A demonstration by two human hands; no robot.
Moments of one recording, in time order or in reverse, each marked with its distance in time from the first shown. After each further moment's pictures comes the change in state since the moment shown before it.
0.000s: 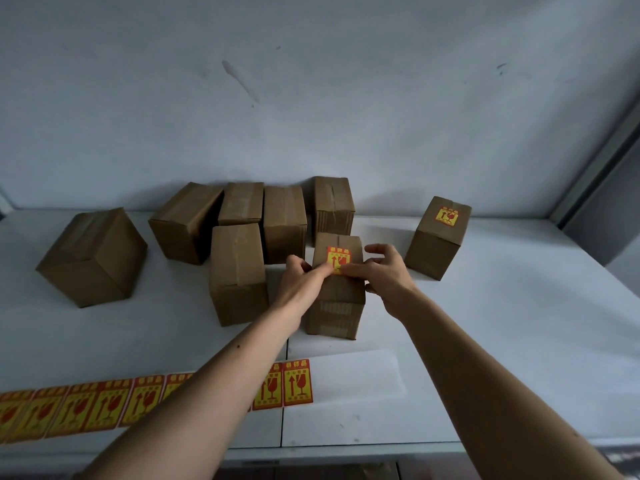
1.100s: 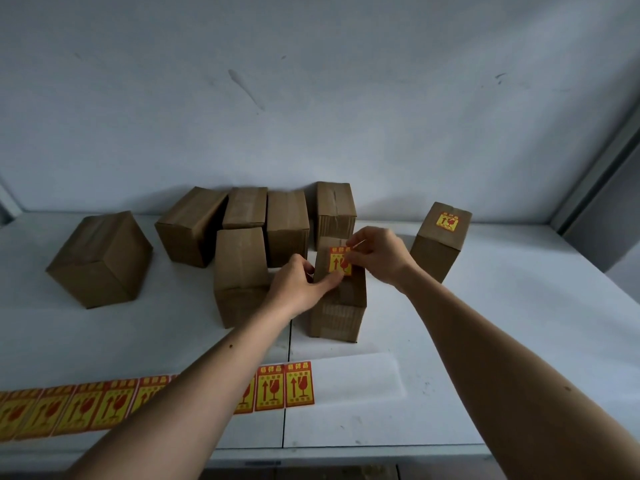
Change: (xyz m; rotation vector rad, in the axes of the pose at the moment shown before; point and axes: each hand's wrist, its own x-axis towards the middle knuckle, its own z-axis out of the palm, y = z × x) left_hand 0.002 0.002 -0.018 0.370 -0.001 0.215; right_hand 0.013 -0.033 -0.006 -0.578 -0.056 -0.429
